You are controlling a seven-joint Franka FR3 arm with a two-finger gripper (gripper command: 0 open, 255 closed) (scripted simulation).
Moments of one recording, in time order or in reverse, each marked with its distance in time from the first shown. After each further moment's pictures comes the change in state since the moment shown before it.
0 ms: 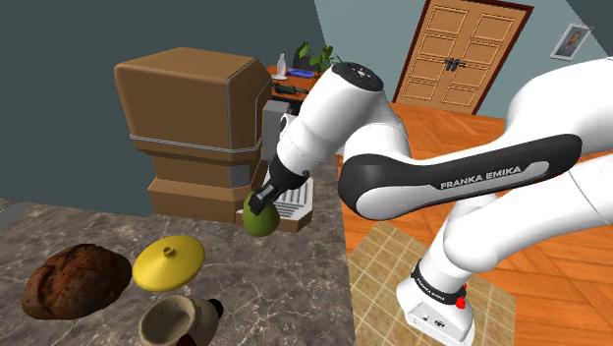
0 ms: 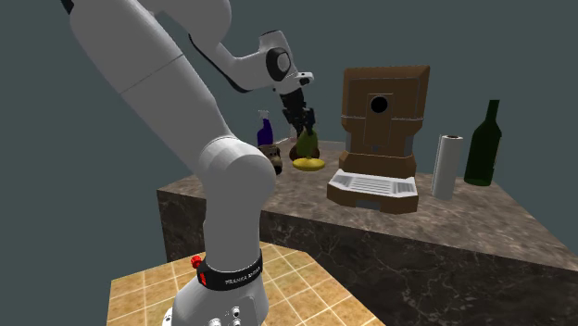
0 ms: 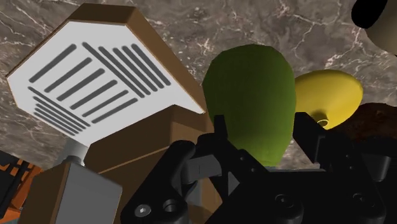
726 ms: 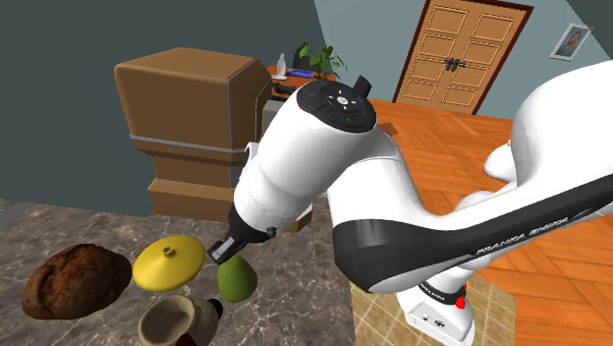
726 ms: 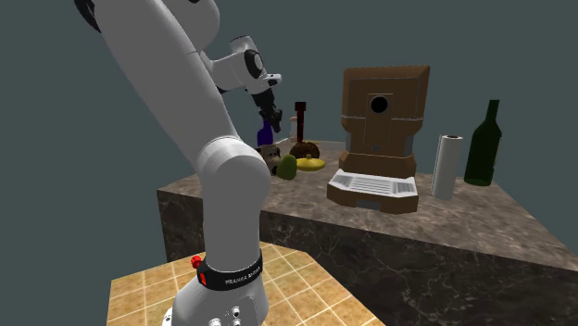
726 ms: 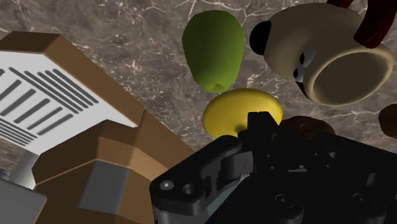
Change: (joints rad) arm -0.107 0.113 0.327 0.216 -0.084 -0.074 0.303
